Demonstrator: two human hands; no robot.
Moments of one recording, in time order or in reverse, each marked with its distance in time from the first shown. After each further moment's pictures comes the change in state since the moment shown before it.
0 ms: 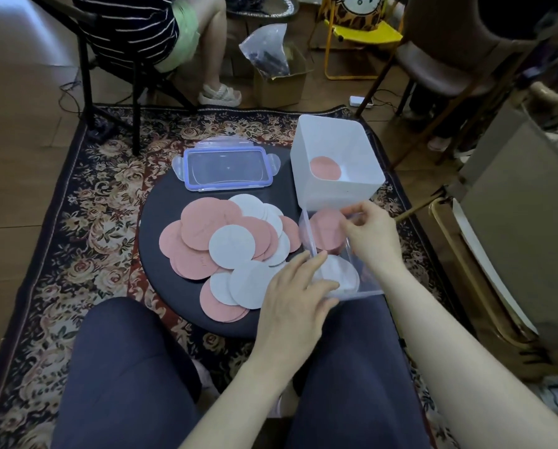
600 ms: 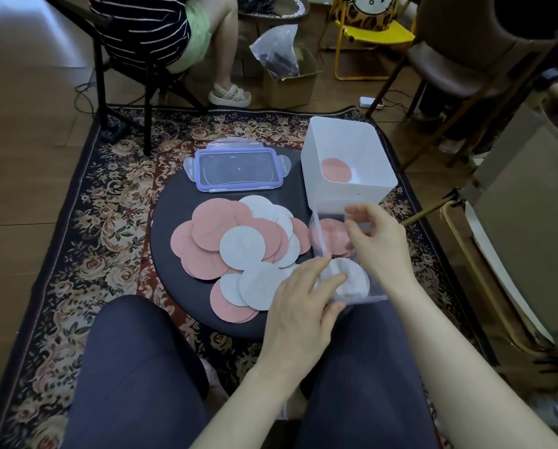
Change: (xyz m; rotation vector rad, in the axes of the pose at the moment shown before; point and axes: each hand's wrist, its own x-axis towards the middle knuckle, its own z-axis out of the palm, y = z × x) left_hand -0.003 0.002 -0.004 -0.034 0.038 -0.008; right_hand -0.022 -0.013 -0.001 0.118 -0.026 -0.096
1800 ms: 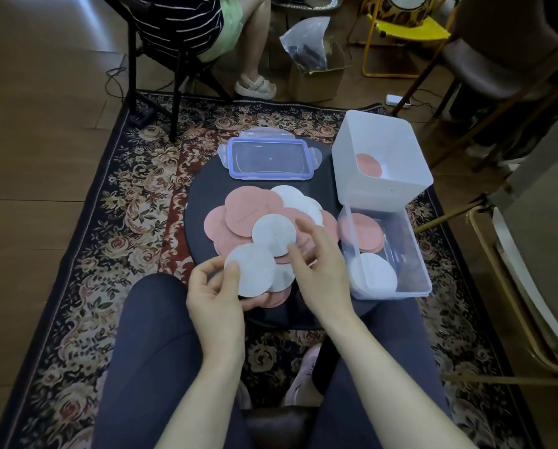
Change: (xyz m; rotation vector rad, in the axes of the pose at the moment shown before) left_hand -0.022 -0.032 -0.085 -0.827 0.705 -0.918; right_hand -0.072 -0.041 0.094 0.191 -0.166 -0.090
